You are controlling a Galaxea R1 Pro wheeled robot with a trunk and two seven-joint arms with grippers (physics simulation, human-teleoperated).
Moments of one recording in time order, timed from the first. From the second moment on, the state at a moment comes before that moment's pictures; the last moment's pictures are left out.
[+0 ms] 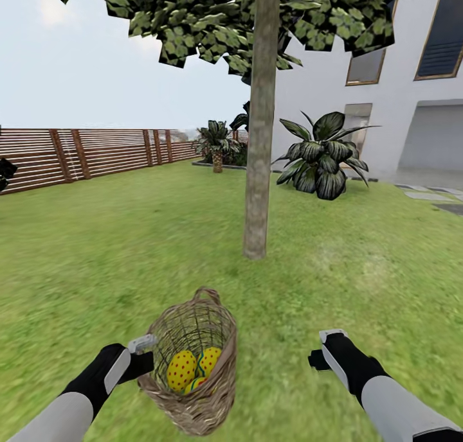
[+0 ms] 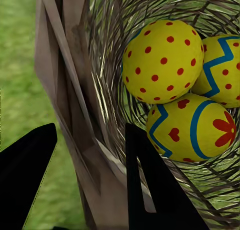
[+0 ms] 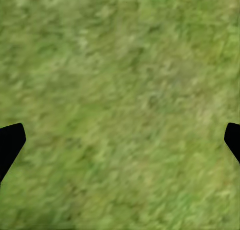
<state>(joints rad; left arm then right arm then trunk) -0.62 0.10 0.02 -0.49 0.36 0.61 0.07 -0.69 -0.10 0.20 -0.43 -0.12 0.64 -0.13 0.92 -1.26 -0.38</state>
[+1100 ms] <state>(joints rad) -0.62 0.09 0.02 -0.48 0.36 0.61 0.06 -0.69 -0.10 0.20 -0.43 -0.12 0.64 -0.13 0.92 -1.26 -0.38</state>
